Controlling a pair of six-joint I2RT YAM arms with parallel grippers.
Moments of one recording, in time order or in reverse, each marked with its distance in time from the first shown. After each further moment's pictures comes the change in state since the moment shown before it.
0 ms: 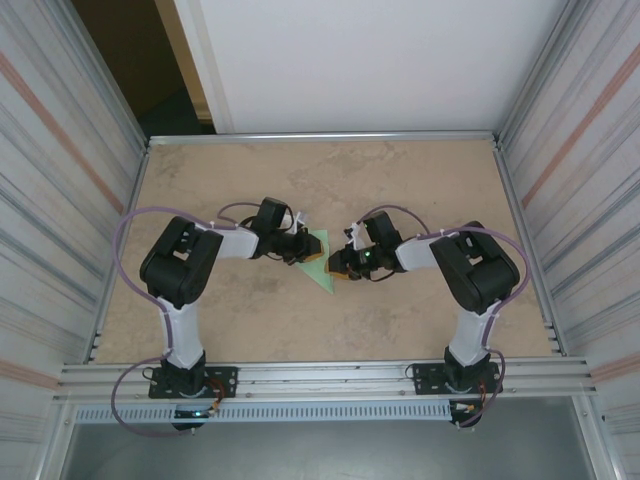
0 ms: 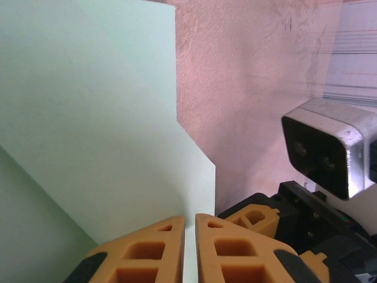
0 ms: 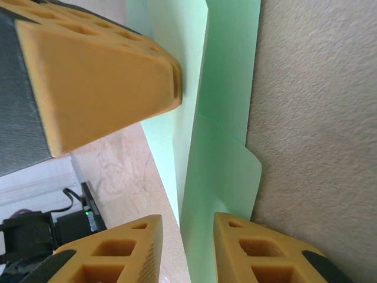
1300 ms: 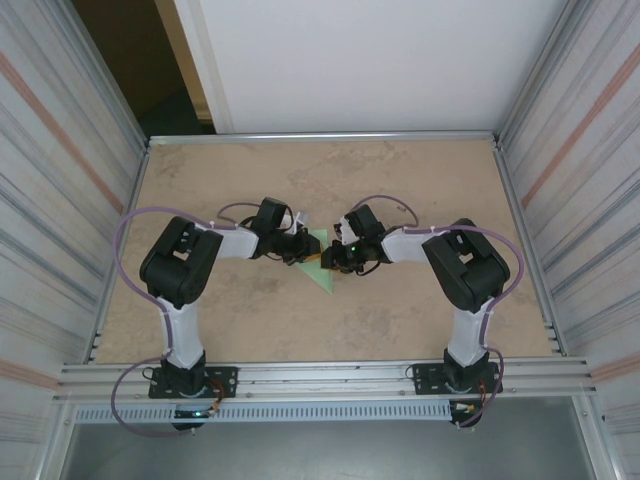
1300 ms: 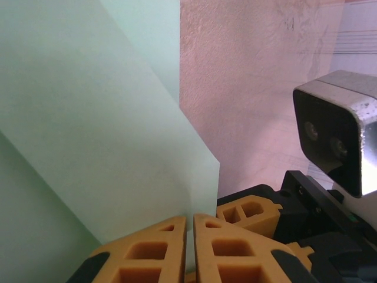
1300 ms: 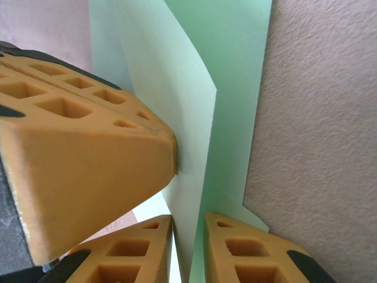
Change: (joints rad) left arm 0.000 0.000 0.000 -0.006 0.000 -0.003; right arm 0.082 0.055 0.167 -0.198 0.211 -0.049
